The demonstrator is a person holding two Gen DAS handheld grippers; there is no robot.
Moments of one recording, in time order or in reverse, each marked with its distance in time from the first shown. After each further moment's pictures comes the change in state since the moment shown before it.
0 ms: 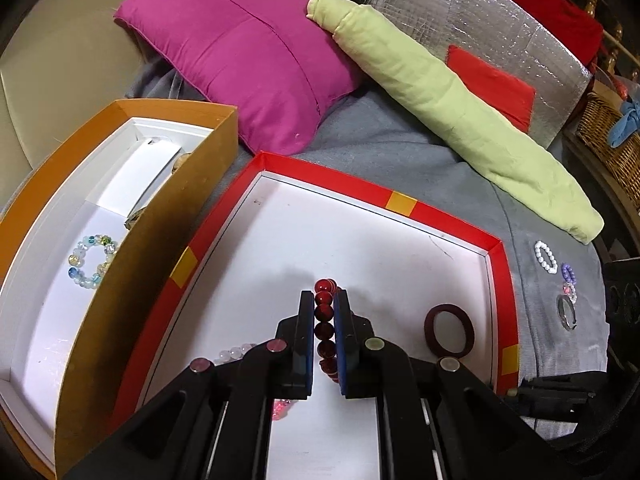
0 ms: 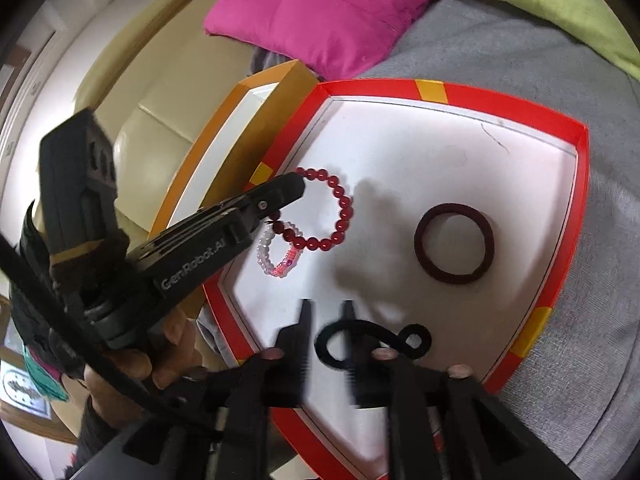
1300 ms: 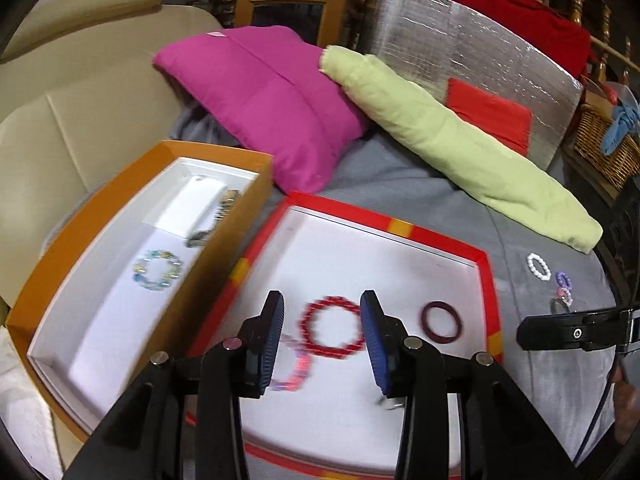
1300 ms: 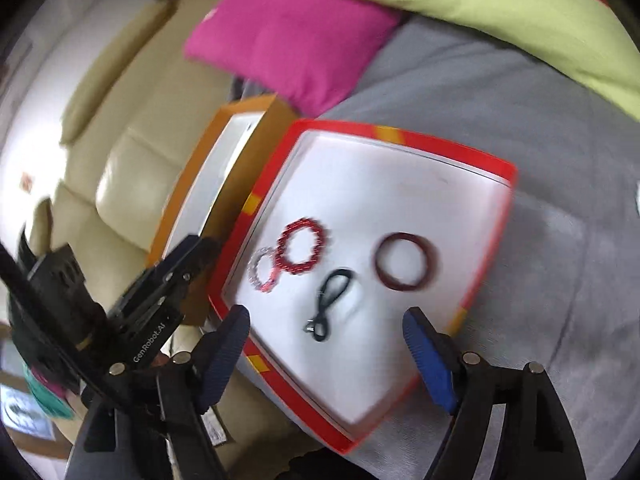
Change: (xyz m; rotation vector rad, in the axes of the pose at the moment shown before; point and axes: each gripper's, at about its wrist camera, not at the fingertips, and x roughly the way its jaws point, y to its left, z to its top) left arm -0.066 -0.004 -0.016 0.021 -0.140 0.063; right arm -0.071 -0.014 0.005 0.064 -0.045 -0.093
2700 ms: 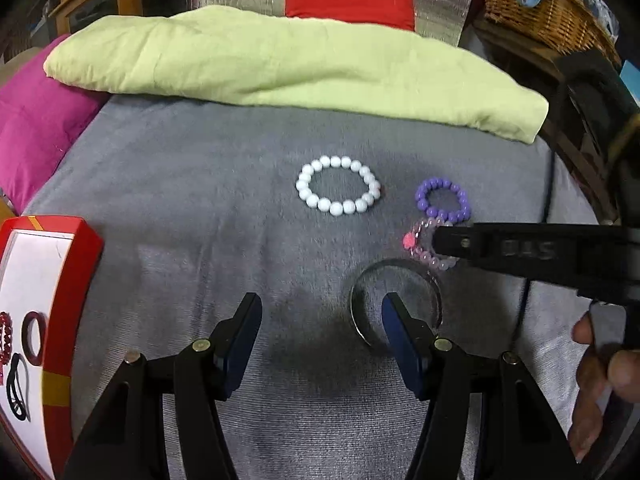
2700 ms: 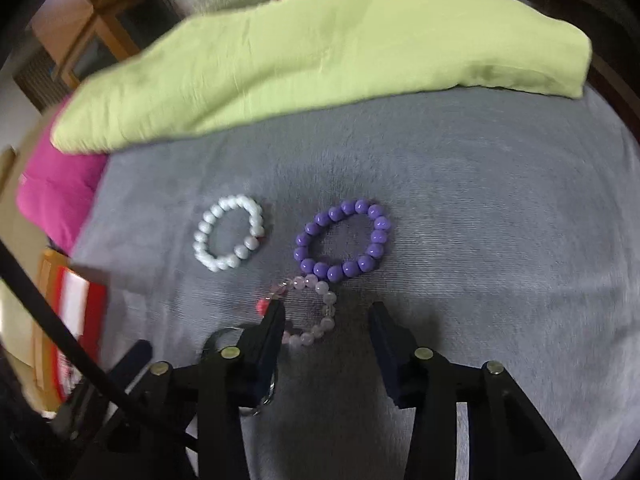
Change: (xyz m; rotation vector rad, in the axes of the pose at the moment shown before) left arm 0.119 -0.352 -0.050 0.278 0.219 -0.112; right arm -0.111 -0.291 -0.005 0.262 -0.166 -0.460
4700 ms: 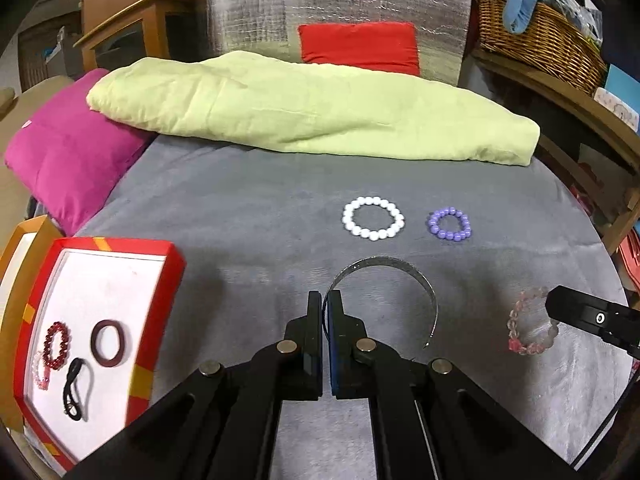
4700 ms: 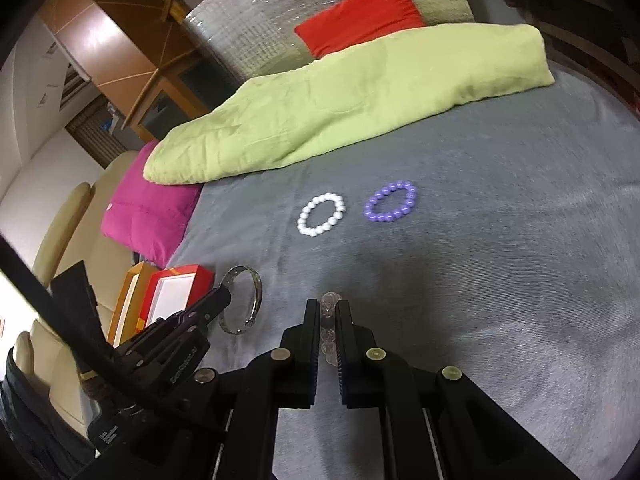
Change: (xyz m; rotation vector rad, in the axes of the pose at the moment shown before) left arm -0.073 0.028 -0.015 0.018 -0.144 0.068; right arm -0.104 0.002 -0.089 0.099 -0.220 0.314
